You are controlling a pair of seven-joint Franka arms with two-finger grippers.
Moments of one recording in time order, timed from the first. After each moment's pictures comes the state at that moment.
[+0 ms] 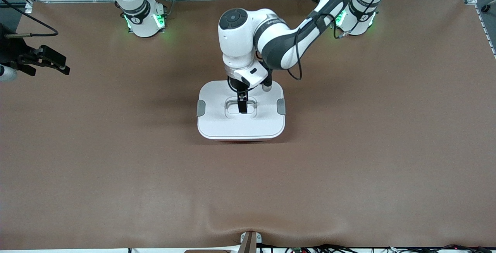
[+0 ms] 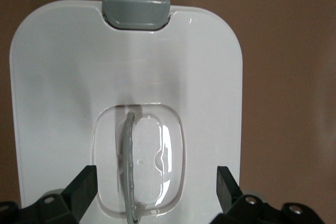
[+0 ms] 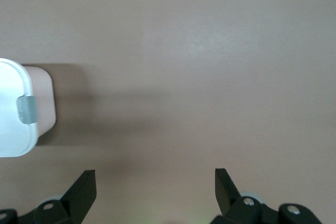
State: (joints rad) left arm -0.55 0.60 -0.44 -1.37 0.48 2.00 -2.64; right arm 0.03 -0.02 -0.03 -1.56 0.01 1.49 0.00
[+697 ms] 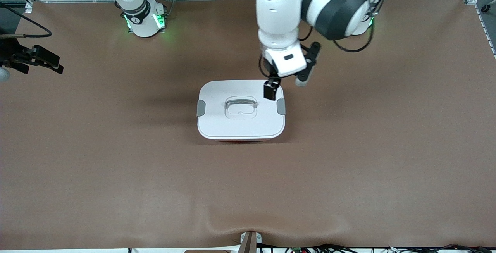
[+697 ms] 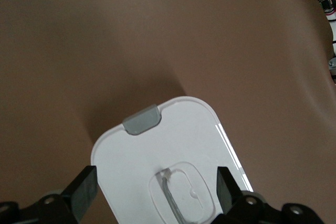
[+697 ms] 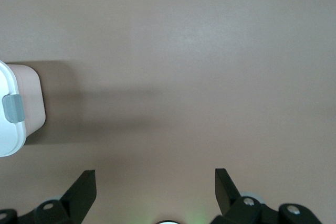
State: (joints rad) left arm -0.38 0.36 -0.44 -1.37 0.28 1.71 -1.89; right arm 0.00 -0.02 -0.03 -1.56 0.00 1.47 0.00
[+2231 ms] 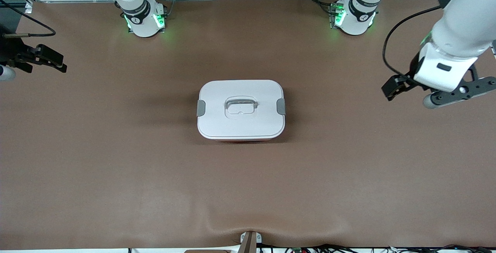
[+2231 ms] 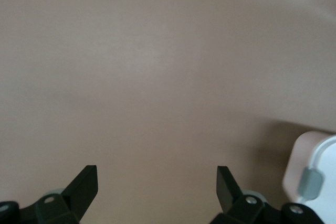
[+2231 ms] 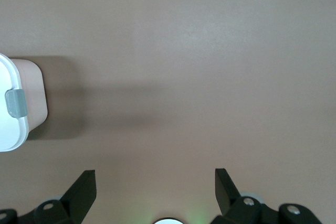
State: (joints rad) left arm 0.02 0.15 -0.32 -1.38 0.20 1.52 -0.47; right arm 0.01 -0.02 -0.02 -1.56 0.00 1.46 0.00
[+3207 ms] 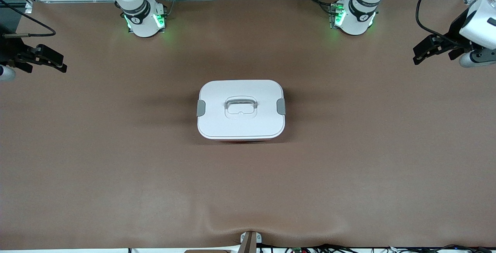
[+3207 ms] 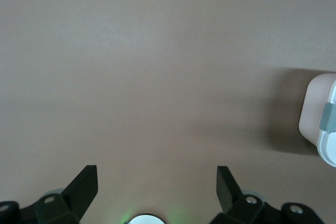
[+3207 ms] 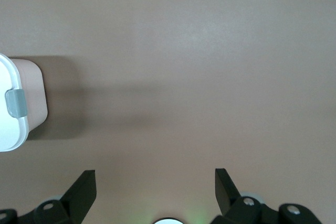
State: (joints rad) left arm -0.11 -0.12 -0.01 -1.65 0.03 1.50 -0.21; right arm 0.01 -0.02 -0.02 -1.56 0.00 1.46 0.00
